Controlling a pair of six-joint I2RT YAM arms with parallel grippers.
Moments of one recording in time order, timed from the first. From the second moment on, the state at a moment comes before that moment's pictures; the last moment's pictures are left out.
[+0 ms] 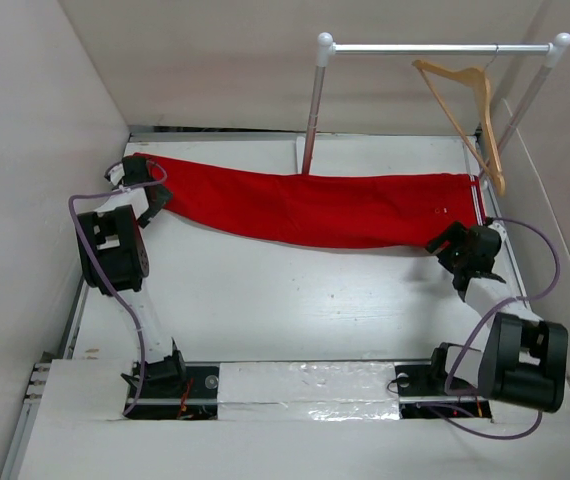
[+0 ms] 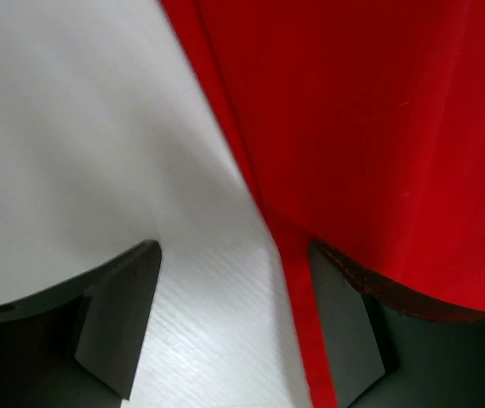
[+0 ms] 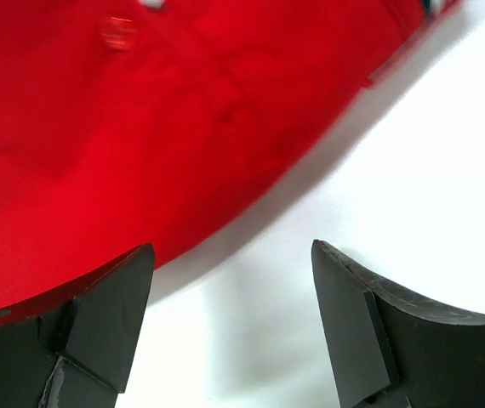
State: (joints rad) left arm 0.20 1.97 1.33 -0.30 -0.19 -0.67; right arm -0.22 1.16 0.43 0.14 0.02 0.55
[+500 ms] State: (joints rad) left arm 0.20 2.01 1.36 -0.25 -0.16 -0.70; right arm -0.27 1.39 0.50 0.27 -0.13 0.65
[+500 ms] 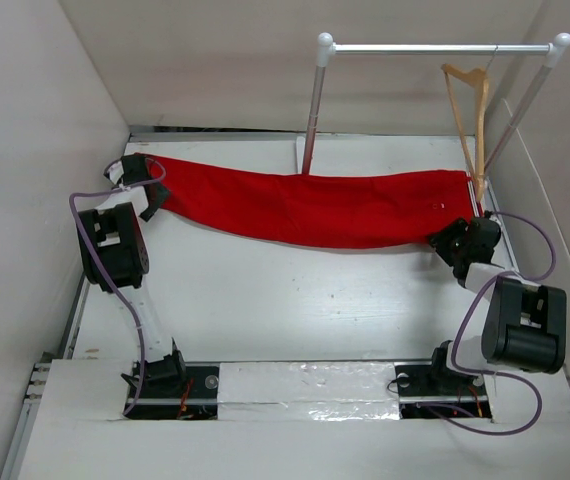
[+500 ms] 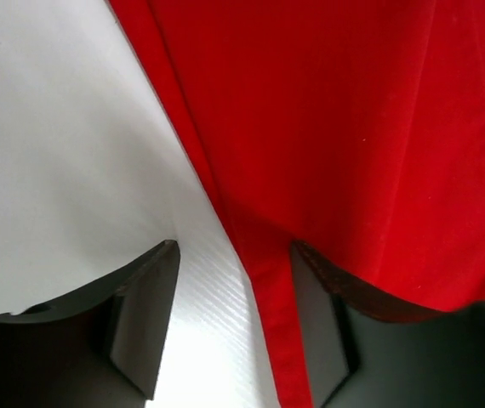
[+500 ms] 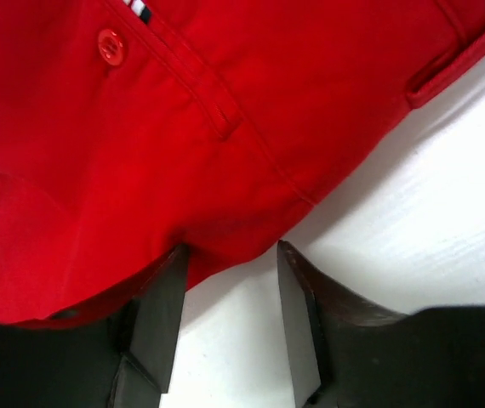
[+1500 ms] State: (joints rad) left arm 0.20 2.04 1.36 -0.18 -0.18 -0.66; right arm -0.25 1.22 0.46 0.36 -0.11 0.63
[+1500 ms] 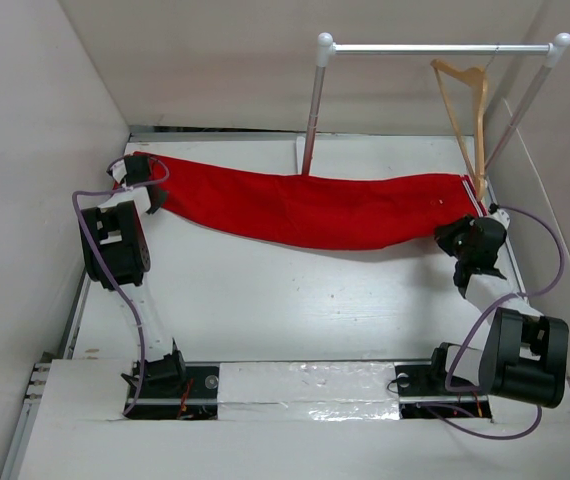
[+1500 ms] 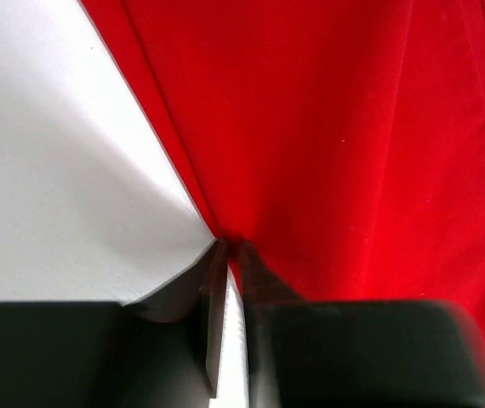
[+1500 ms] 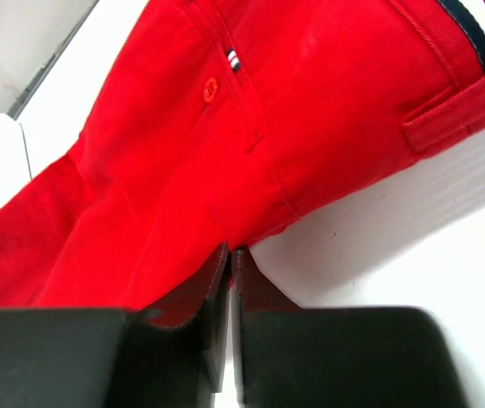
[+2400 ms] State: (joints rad) left arm 0.20 2.09 1.45 -0.22 -0.20 -0.64; right arm -0.24 1.38 0.46 0.37 -0.12 0.61
